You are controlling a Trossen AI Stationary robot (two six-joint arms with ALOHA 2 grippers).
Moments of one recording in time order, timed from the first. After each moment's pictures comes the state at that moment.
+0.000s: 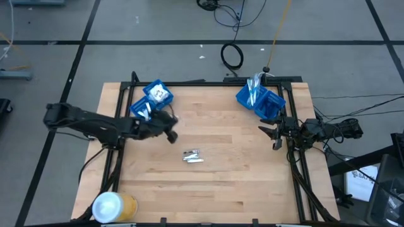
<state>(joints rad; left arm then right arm) -0.05 1.15 0.61 -0.13 -0.57 -0.47 0.20 0.01 0.15 -0.06 0.42 0.03</state>
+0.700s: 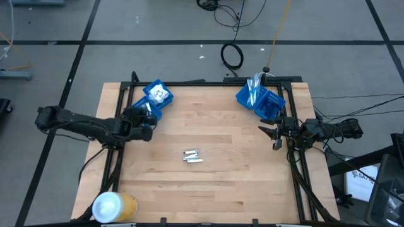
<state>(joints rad) -0.05 0.91 0.43 -0.74 -1.04 -1.43 0.20 0.01 0.15 -0.06 0.42 0.04</state>
